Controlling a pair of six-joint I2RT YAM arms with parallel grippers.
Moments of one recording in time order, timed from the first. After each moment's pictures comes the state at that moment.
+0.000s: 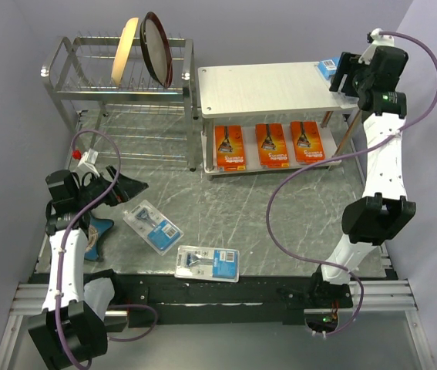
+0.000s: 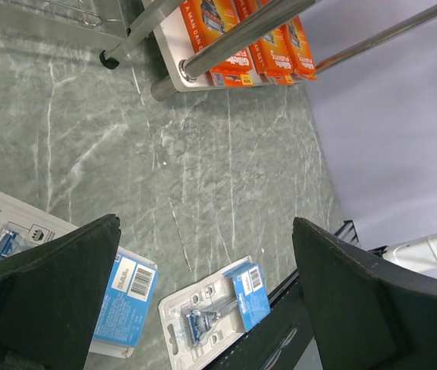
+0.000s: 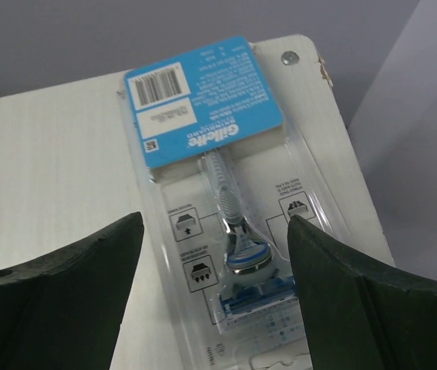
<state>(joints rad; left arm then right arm) 0.31 0.87 0.64 -0.21 0.98 -0.47 -0.16 1.77 2.09 -0.62 -0.09 0.06</state>
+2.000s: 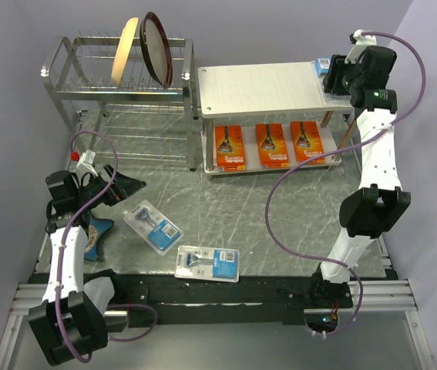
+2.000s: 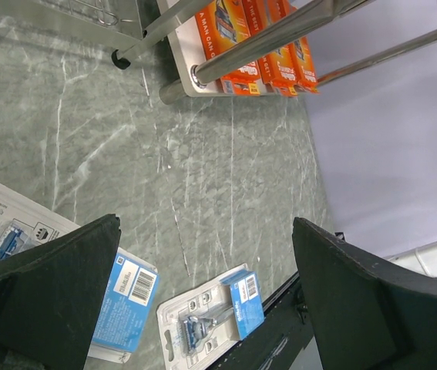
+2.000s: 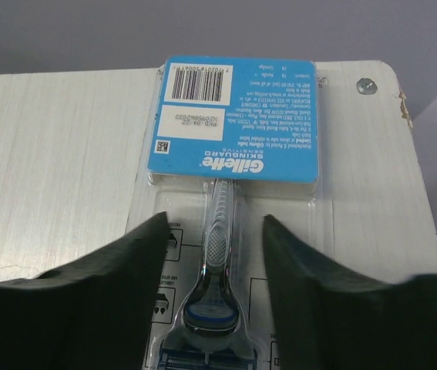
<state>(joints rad) 0.33 0.92 0.61 -0.15 0.98 -0.52 -0.13 1.85 2.11 -0.60 -0.20 -0.04</state>
